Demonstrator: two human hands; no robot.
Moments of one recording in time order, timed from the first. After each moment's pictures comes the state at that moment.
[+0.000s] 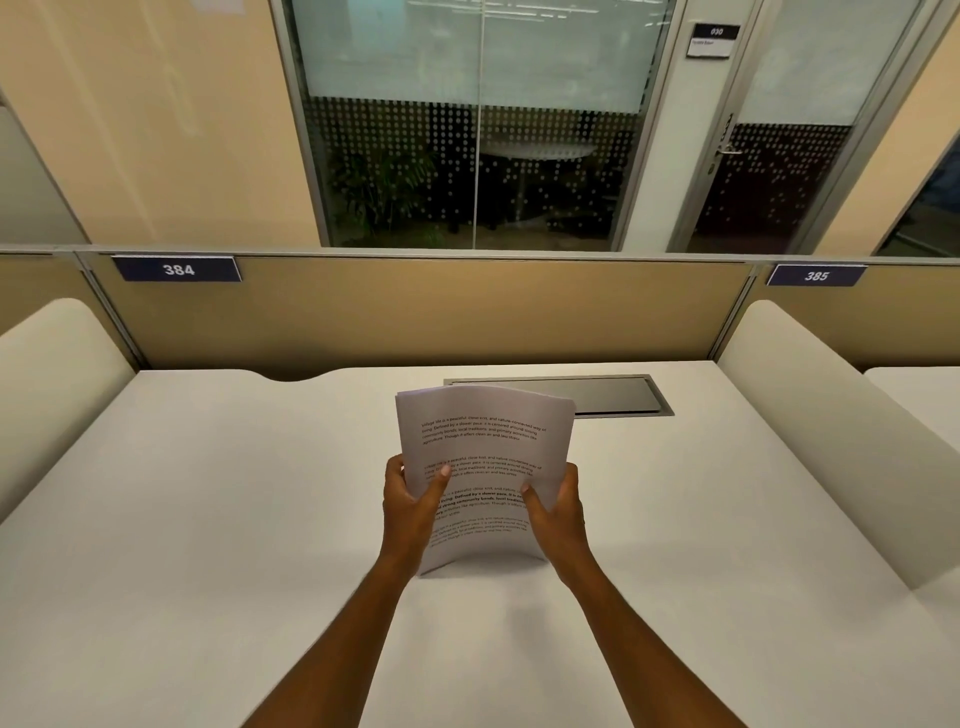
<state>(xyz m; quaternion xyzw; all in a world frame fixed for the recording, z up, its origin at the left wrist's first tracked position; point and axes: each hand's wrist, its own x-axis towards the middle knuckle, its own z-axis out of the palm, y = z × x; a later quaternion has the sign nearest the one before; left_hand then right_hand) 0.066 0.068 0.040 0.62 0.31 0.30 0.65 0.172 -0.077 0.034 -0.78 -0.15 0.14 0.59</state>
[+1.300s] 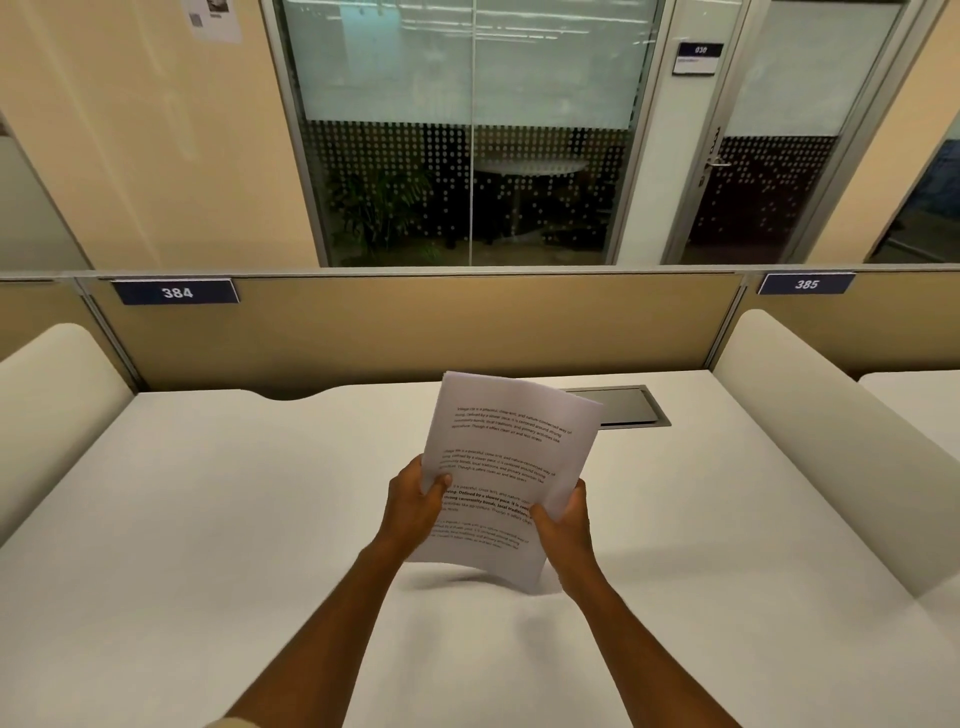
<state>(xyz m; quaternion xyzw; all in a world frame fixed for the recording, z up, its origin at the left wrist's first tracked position) 0.086 0.096 0.046 0.78 0.23 0.22 0.53 0.188 -0.082 0.022 -0.76 -0.09 0.16 0.62</state>
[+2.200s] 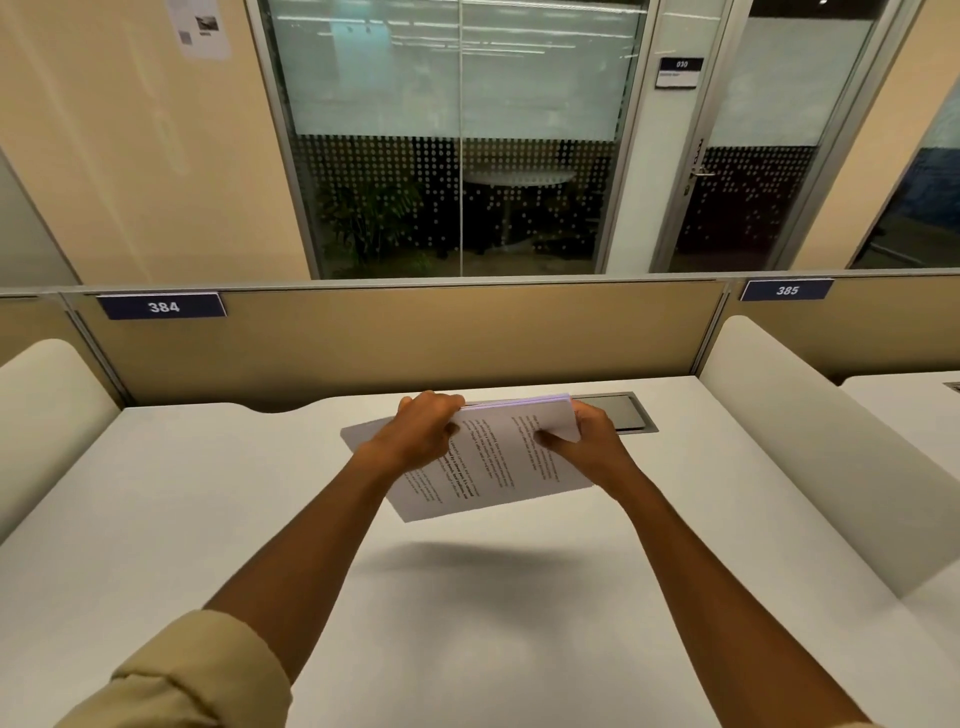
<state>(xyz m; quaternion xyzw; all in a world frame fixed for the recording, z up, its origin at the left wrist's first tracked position) 0.141 0.114 0.157 0.98 0.07 0.10 0.14 0.277 -0.100 0.121 -0.80 -0.35 0.08 0.48</state>
